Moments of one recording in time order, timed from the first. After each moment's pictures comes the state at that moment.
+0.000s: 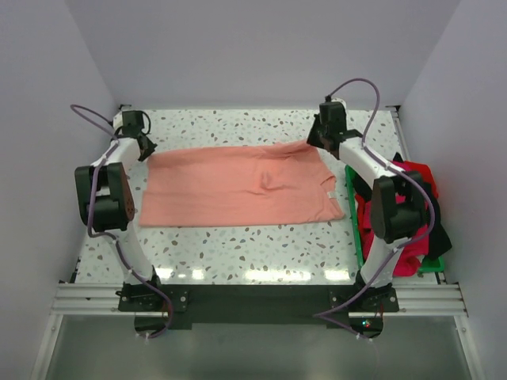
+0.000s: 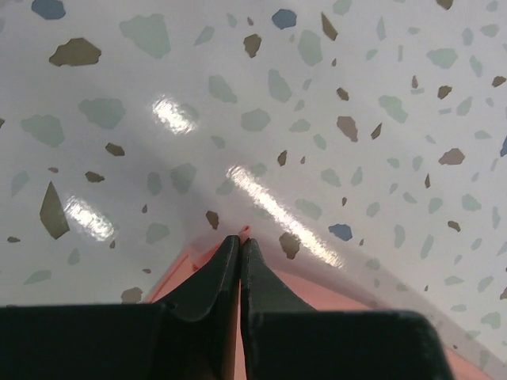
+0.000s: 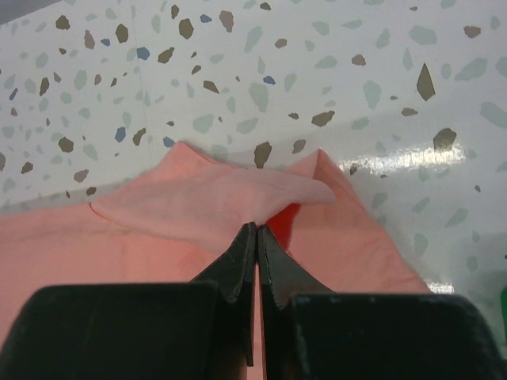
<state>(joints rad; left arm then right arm) 0.14 1.96 1.42 -0.32 -0.25 -0.61 0.25 1.88 1.47 -0.25 0.14 0.46</state>
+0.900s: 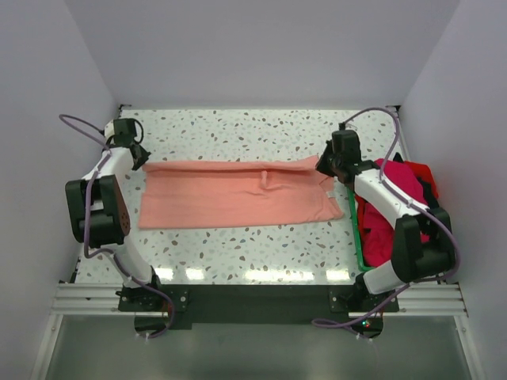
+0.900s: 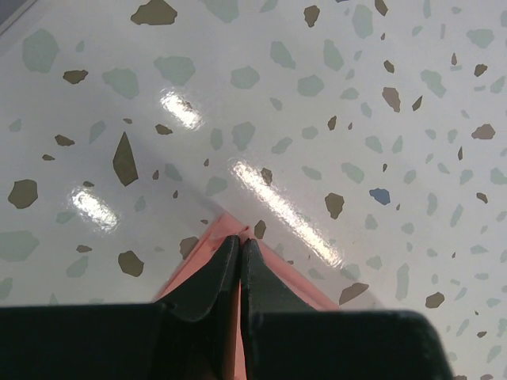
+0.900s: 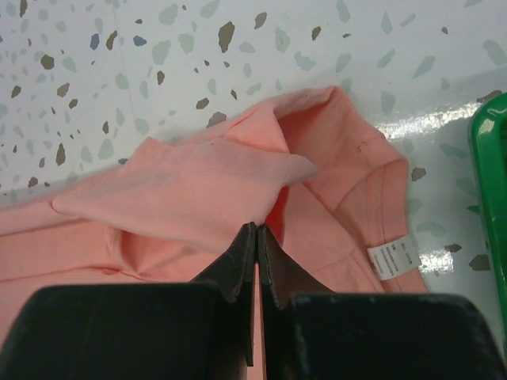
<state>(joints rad) 0.18 1.80 1.24 -0.33 -0.25 -0.62 0.25 1.51 1.04 -0.22 0.11 0.57</state>
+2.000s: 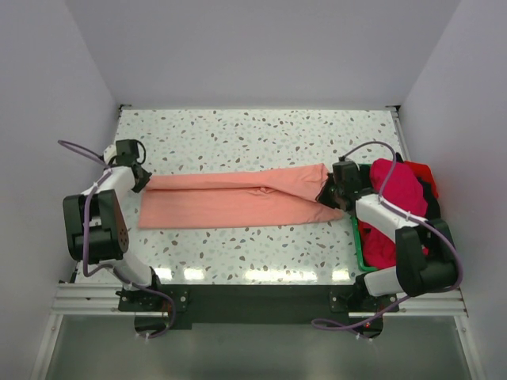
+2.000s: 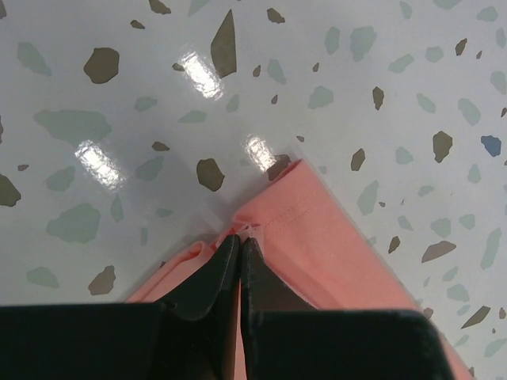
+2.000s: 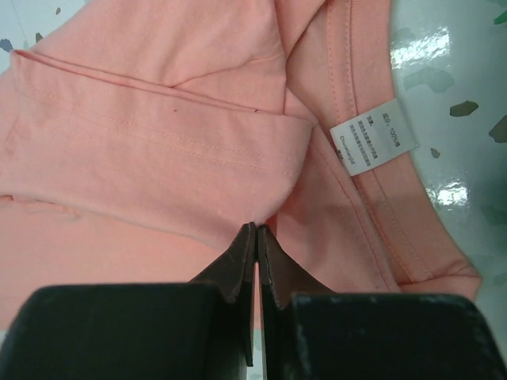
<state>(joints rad) 0.19 1.65 0.99 -0.32 -0.29 -0.72 0.25 1.40 0.70 -0.15 0.03 0.64</state>
